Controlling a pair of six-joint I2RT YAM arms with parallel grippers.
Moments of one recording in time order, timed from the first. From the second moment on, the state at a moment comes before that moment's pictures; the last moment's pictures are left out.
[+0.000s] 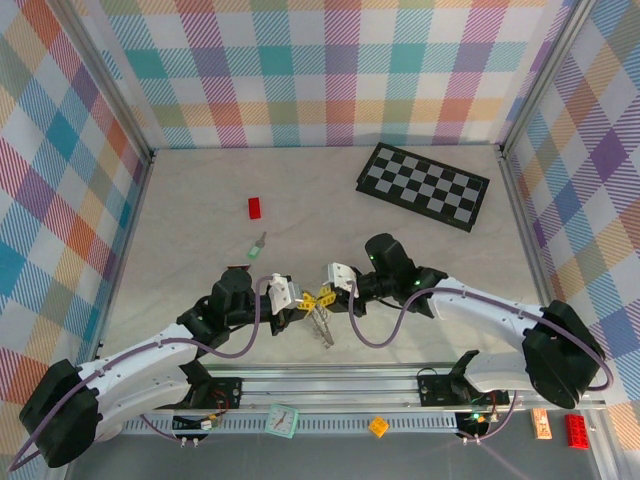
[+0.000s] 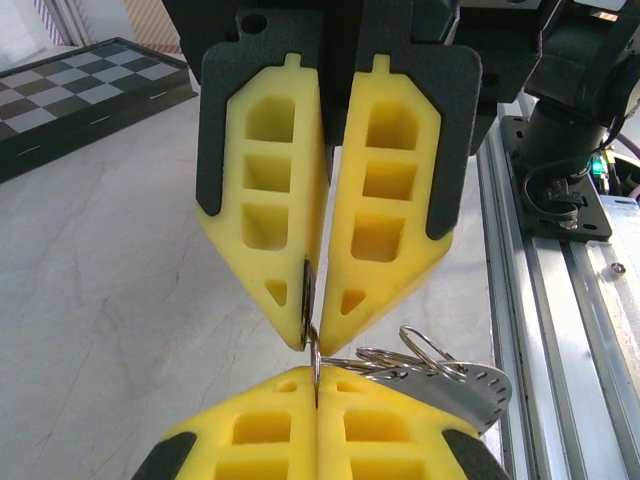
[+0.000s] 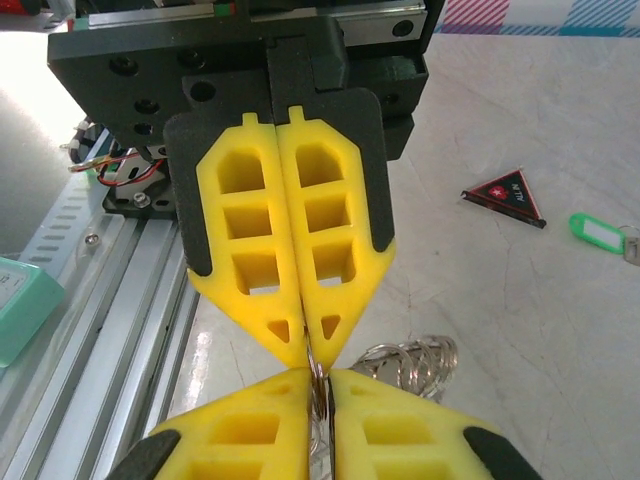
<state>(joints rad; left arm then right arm) -0.74 0.89 0.33 0.20 0.54 0.24 0.81 1.27 0.70 -0.04 -0.73 -0.48</state>
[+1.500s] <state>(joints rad) -0.74 0.82 0.34 0.17 0.49 0.23 0.80 1.16 0.70 -0.06 -0.64 -0.37</state>
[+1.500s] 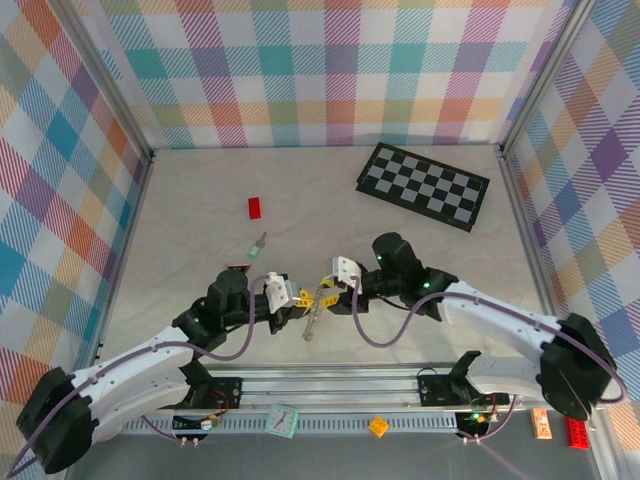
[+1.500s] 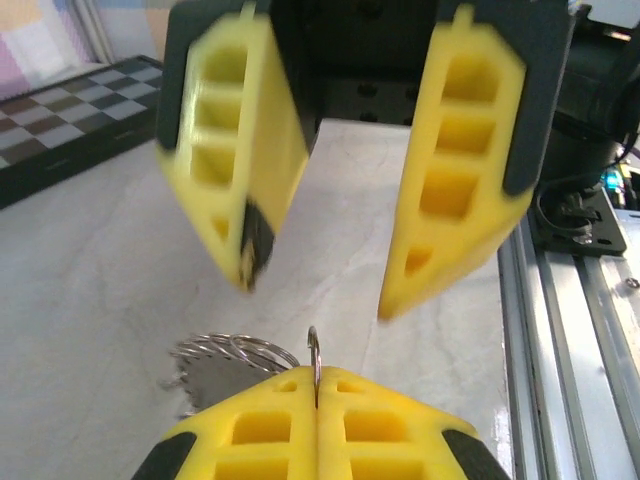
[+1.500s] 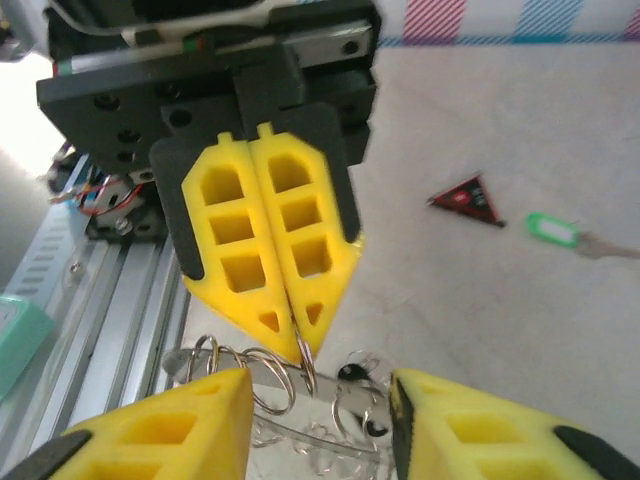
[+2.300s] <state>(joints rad) -0.72 0.51 0.48 -0.19 -0.30 0.14 1.05 1.46 0.81 -0.25 -0.21 0.04</state>
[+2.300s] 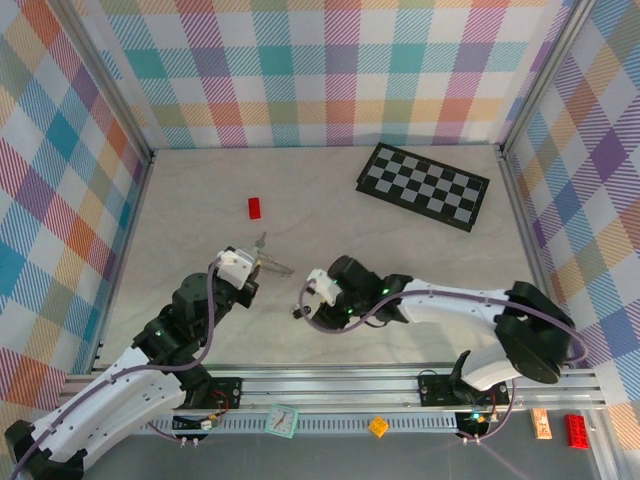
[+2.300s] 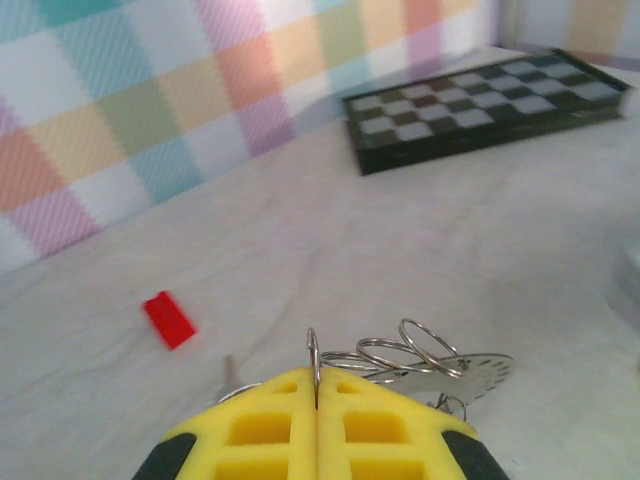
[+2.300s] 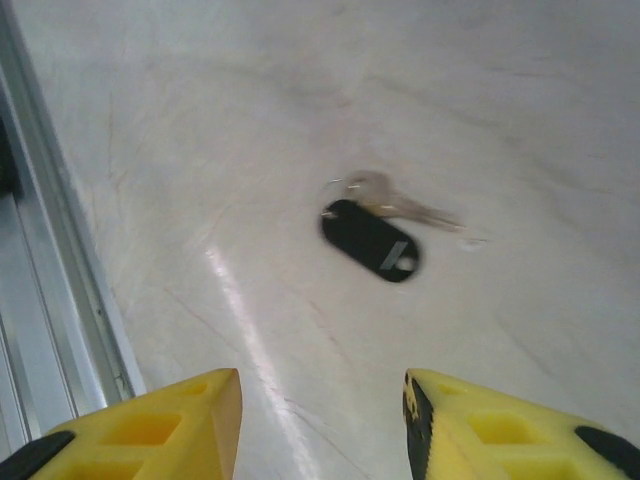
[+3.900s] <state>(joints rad) -0.63 0.48 0.45 -0.24 -0.24 0.10 1.08 1.72 0.95 -0.34 0.03 0.11</state>
